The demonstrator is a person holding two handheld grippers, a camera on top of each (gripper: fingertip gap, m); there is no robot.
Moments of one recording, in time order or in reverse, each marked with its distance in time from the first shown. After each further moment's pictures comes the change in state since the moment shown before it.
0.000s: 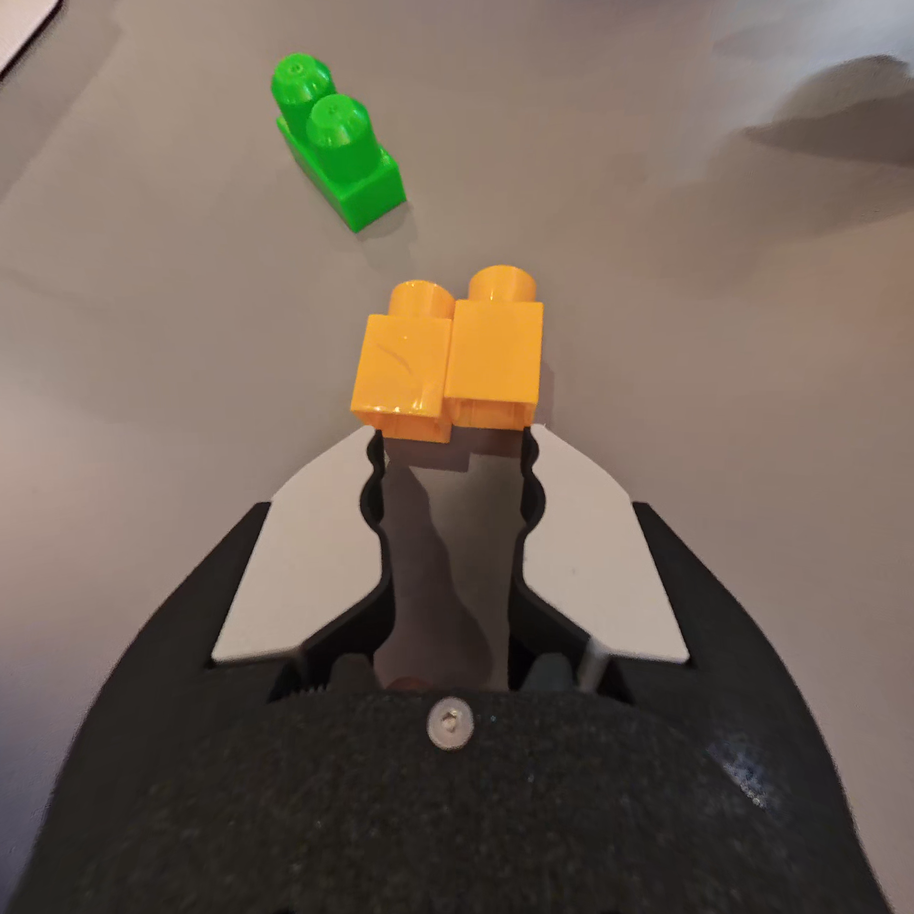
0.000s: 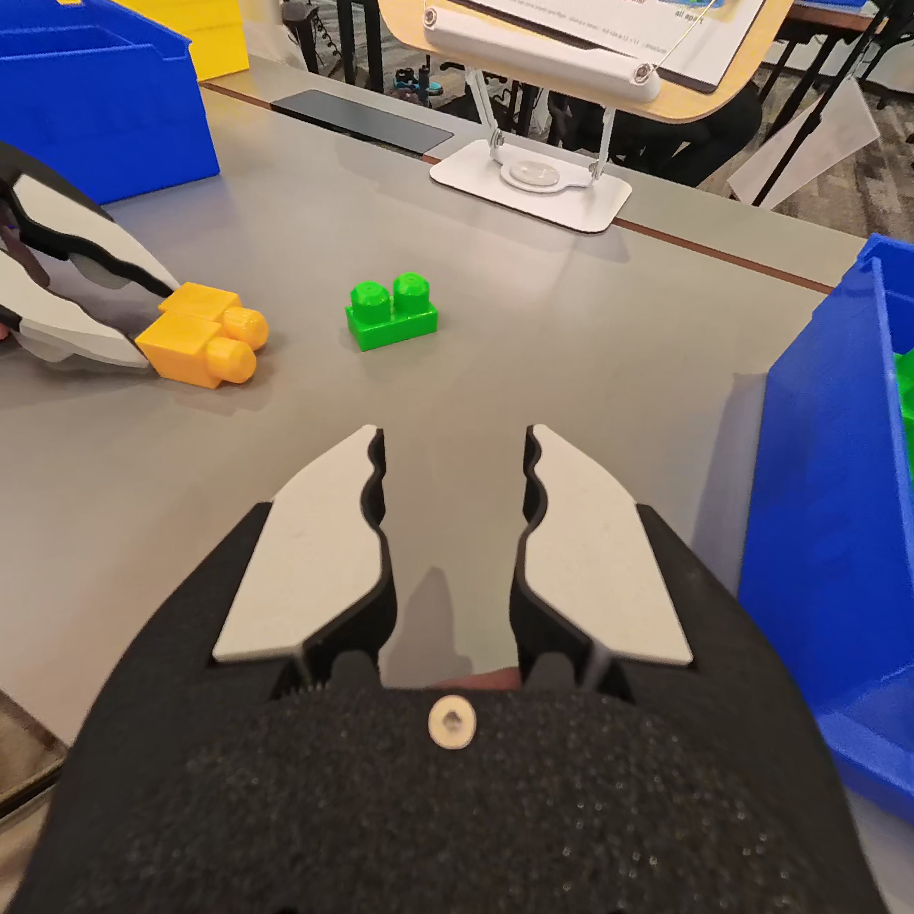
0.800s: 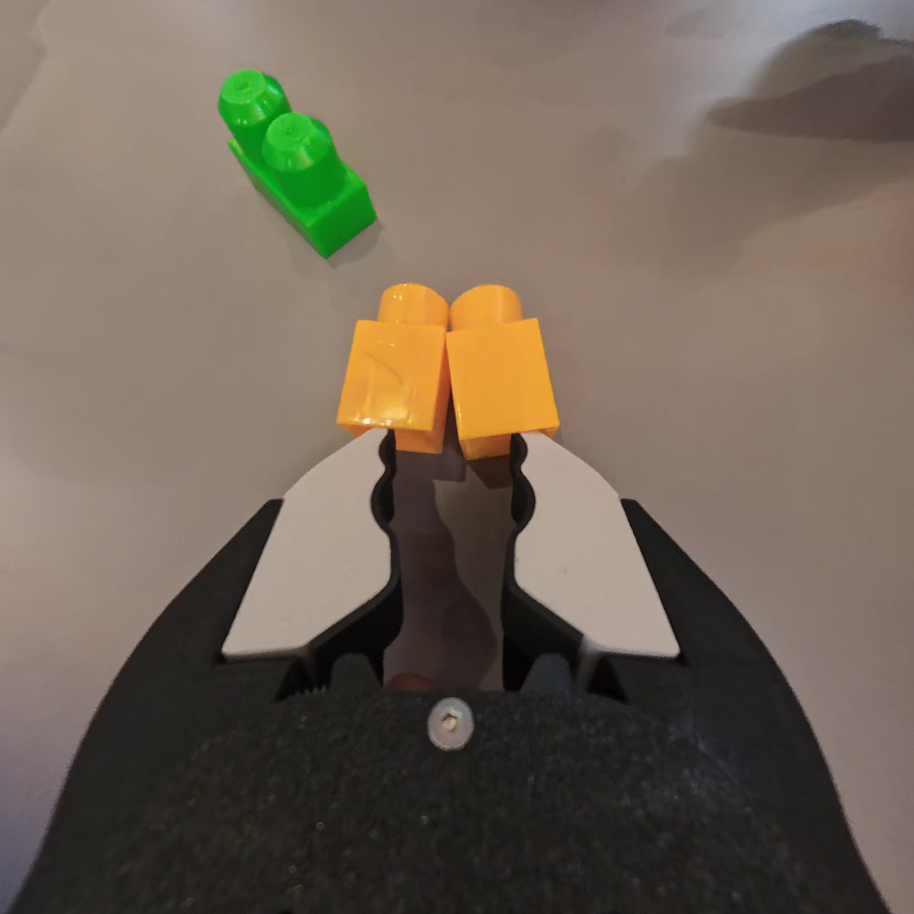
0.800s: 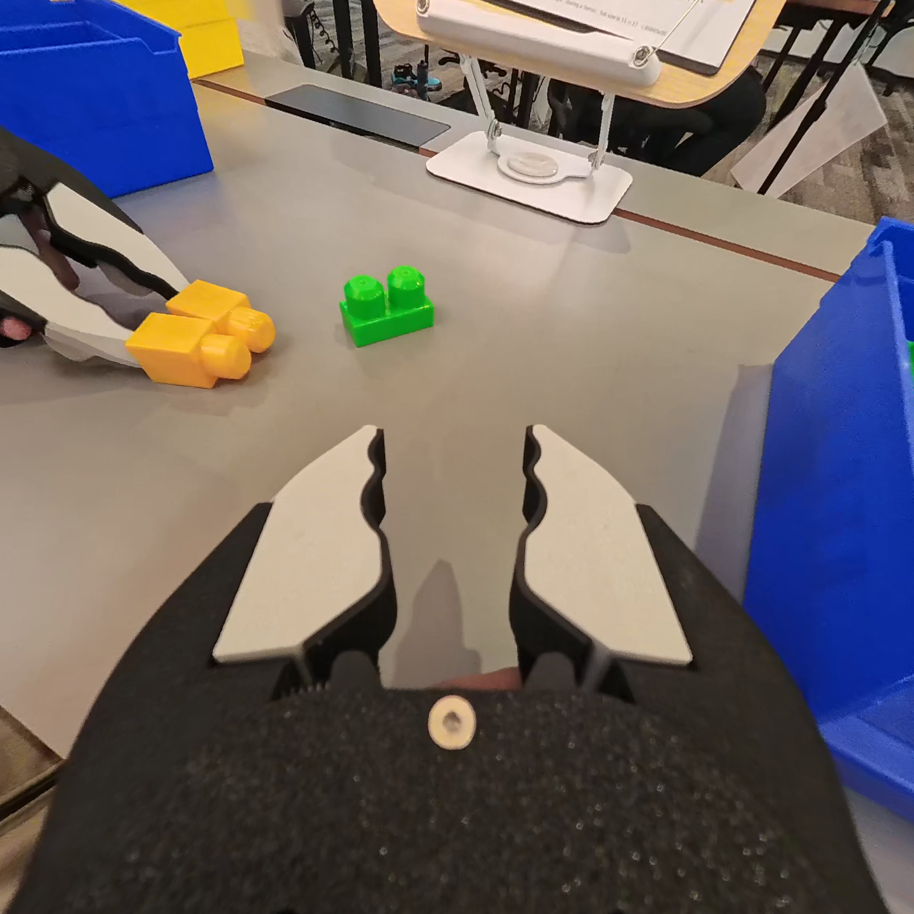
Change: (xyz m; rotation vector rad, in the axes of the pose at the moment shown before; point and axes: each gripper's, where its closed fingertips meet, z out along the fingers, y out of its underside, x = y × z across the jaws) left arm 0.001 -0.007 0.015 -0.012 0.081 0.058; right arm 0.003 0.005 0.003 -0.005 -0.001 0.015
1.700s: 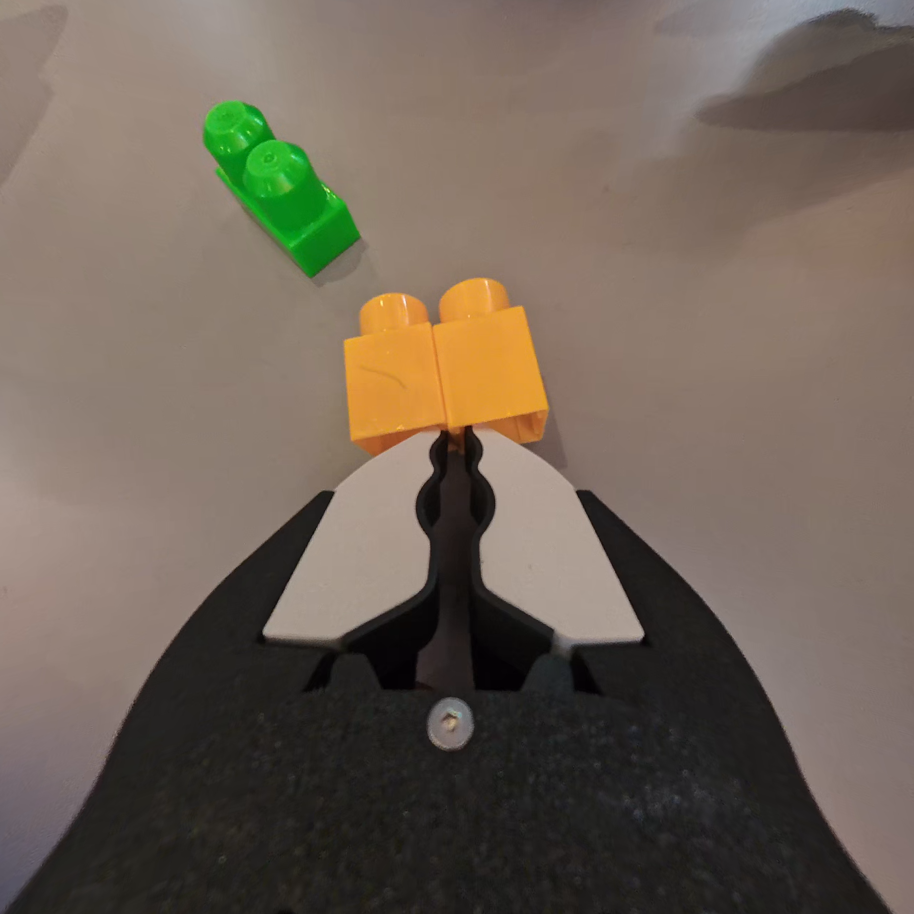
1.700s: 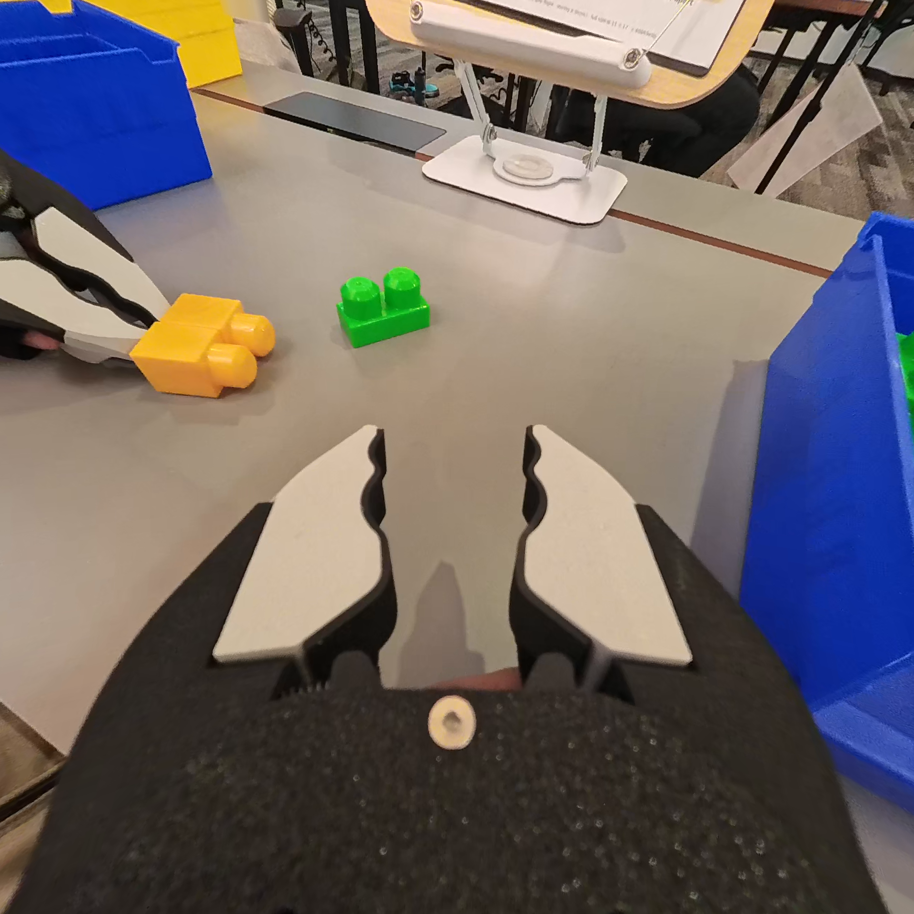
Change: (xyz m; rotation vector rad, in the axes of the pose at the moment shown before) left arm 0.009 -0.005 0.003 0.014 -0.025 0.036; right arm 0.002 0.000 -0.003 0.009 0.002 0.011
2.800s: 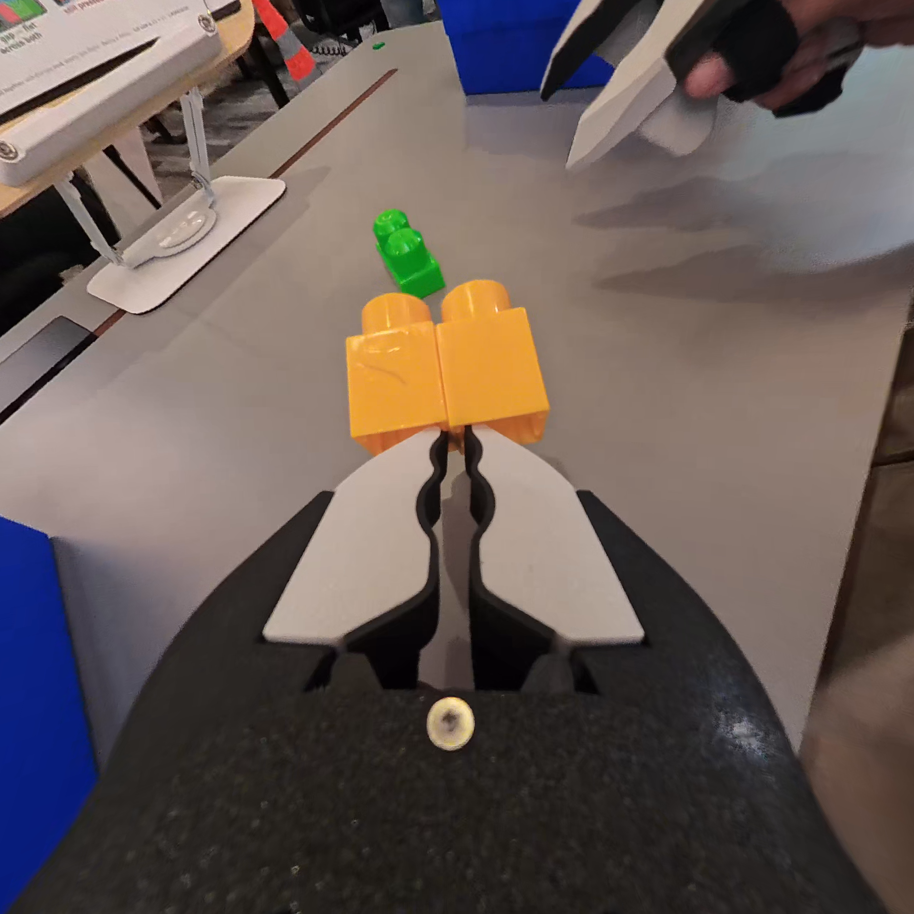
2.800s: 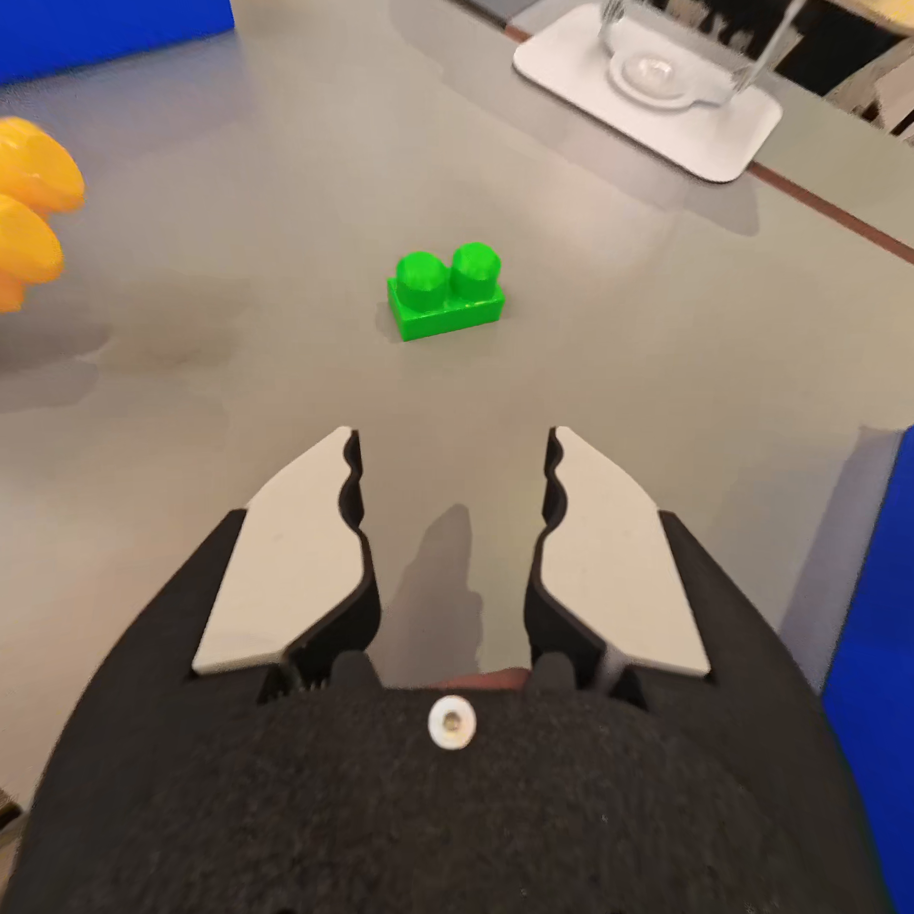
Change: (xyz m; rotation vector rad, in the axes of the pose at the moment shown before) left arm 0.021 -0.004 -0.077 0.214 -0.330 -0.062; right arm -0.036 -0.004 0.065 -0.239 -0.107 -0.137
